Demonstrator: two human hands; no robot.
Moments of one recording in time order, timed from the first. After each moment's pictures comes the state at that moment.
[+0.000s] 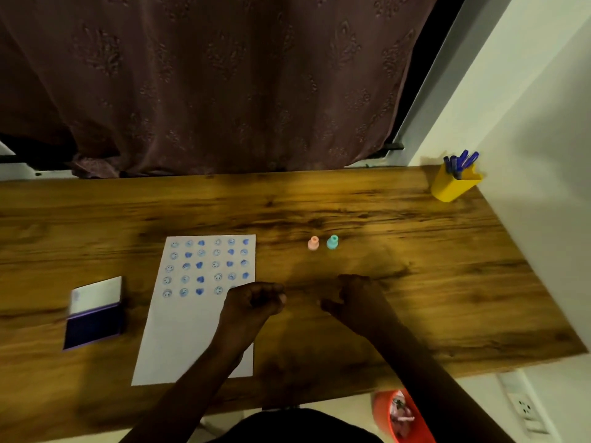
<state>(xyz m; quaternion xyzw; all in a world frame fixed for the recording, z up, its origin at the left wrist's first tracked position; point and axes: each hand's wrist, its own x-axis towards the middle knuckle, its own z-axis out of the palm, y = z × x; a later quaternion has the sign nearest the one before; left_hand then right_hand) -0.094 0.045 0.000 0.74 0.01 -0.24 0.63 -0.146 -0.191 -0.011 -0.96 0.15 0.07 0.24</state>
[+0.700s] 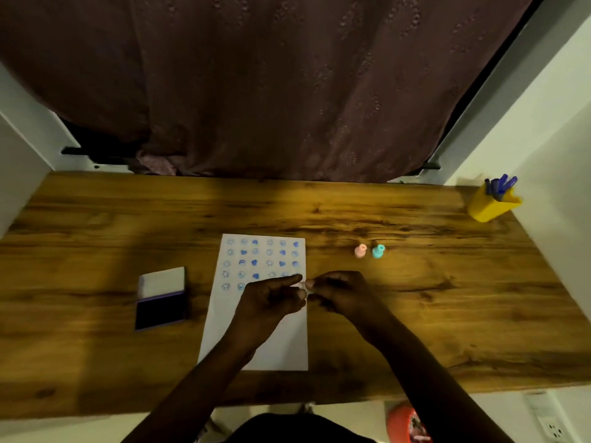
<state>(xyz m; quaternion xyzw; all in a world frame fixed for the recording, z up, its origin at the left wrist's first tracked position) -0.080 0.132 0.023 0.65 -0.03 -0.22 0.73 -0.109 -0.051 0.052 -0.76 0.20 0.13 0.61</state>
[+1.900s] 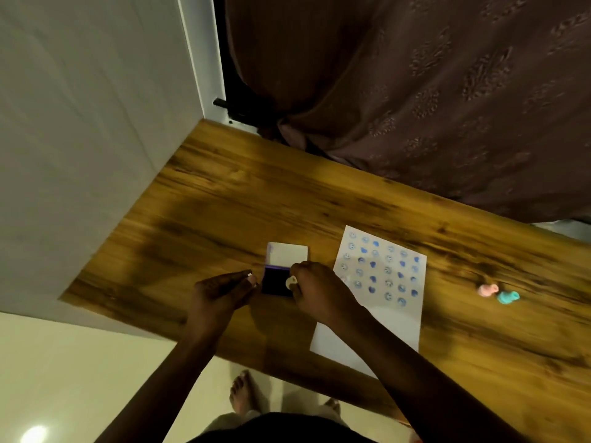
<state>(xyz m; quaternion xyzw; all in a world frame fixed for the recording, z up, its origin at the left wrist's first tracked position) -0.075 0.407 -0.025 0.63 0.19 -0.04 0.75 -0.016 0.204 -0.017 -0.96 -0.19 0.13 0.16</state>
